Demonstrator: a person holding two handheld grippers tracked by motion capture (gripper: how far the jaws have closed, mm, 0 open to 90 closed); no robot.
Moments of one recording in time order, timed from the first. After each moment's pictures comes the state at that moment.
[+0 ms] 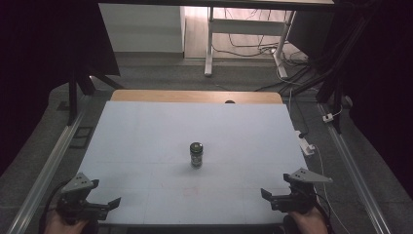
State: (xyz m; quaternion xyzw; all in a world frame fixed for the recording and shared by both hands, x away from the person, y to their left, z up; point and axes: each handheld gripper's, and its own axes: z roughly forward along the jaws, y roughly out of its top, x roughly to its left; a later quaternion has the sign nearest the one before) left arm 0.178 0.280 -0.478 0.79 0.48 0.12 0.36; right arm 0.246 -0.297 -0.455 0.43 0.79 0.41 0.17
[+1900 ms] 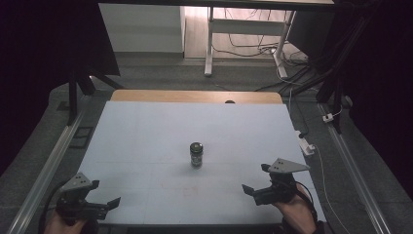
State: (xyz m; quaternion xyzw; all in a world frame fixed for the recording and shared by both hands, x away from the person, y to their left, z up) left arm 0.179 0.283 -0.479 0.78 0.49 0.11 0.37; right arm 0.269 -0.250 -0.448 0.33 0.83 0.44 0.13
